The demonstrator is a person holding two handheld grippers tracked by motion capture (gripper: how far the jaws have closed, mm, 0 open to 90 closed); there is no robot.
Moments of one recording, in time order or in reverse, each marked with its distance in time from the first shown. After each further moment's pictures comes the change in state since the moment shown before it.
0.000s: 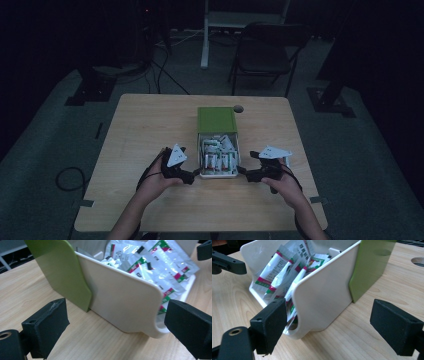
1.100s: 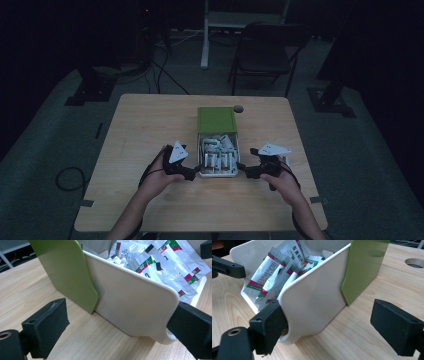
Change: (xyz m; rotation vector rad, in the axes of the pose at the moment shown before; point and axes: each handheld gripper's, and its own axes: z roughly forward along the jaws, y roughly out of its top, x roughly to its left) left arm 0.006 0.001 0.009 0.009 0.010 -0.007; right arm -0.006 0.004 0.007 -0.005 -0.023 0.010
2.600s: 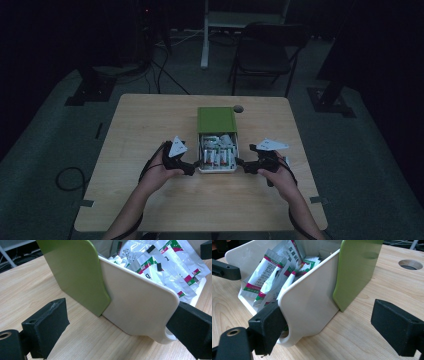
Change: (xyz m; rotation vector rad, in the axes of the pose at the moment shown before) left arm 0.013 0.006 0.006 0.009 0.007 -0.019; right arm -0.006 0.008 0.010 0.000 -0.032 0.022
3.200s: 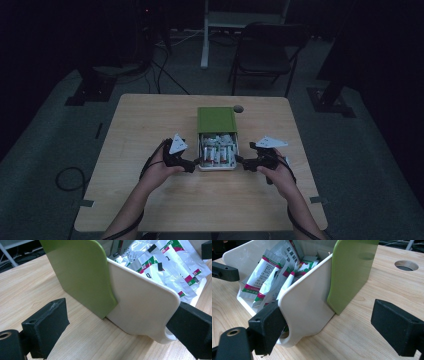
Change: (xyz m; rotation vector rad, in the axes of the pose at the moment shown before) left arm 0.007 0.003 0.005 0.007 0.006 -0.009; right arm -0.004 0.005 0.005 0.002 -0.018 0.010
